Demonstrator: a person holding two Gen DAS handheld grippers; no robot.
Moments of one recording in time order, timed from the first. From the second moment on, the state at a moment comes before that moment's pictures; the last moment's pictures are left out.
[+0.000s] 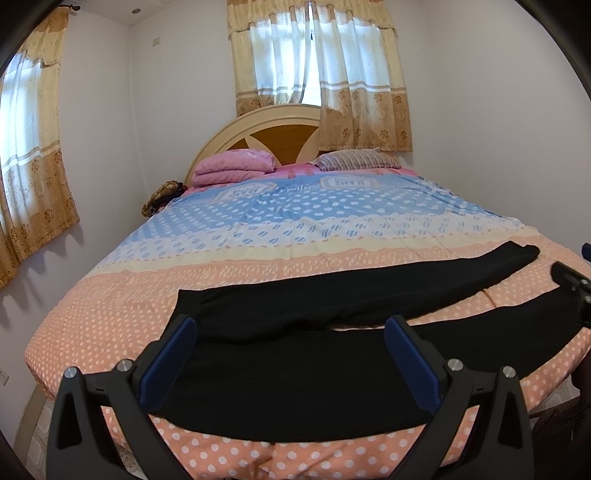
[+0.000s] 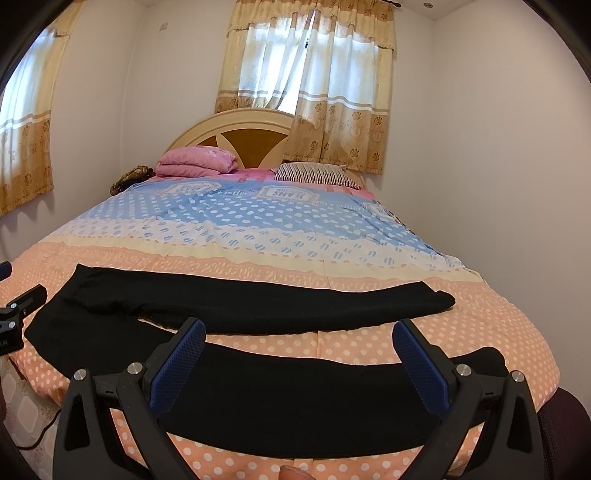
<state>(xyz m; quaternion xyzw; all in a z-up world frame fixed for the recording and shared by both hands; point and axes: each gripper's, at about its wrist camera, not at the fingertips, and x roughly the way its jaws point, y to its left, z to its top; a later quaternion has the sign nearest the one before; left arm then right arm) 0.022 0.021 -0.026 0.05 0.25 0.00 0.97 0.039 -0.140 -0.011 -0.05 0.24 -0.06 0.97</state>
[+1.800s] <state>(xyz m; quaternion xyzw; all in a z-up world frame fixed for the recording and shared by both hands) 0.289 0.200 -0.138 0.01 0.47 0.06 0.88 0.304 -0.442 -0.095 -0.02 0.47 -0.16 0.87</state>
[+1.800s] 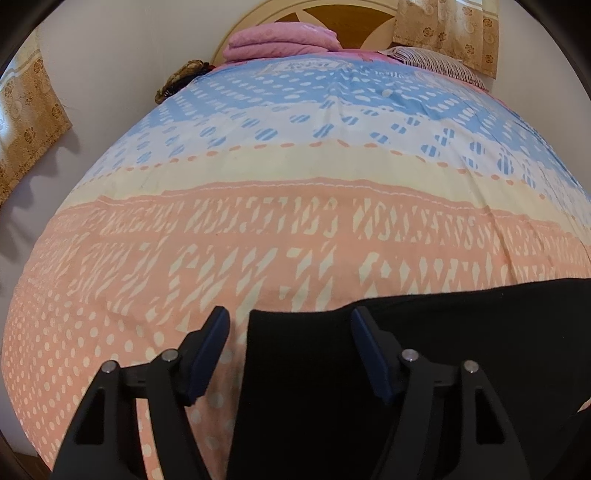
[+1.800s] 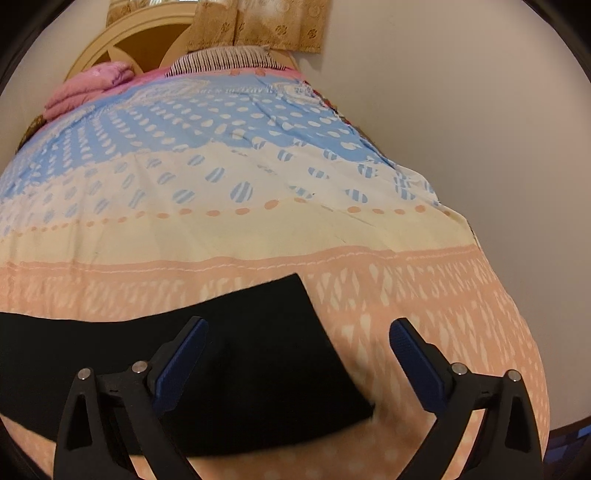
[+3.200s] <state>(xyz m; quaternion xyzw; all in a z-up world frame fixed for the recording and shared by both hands) 0.268 0.227 -0.106 -0.08 0.38 -0.05 0.92 0.252 -0.436 -0.054 0.01 0.38 -0.08 0.92</state>
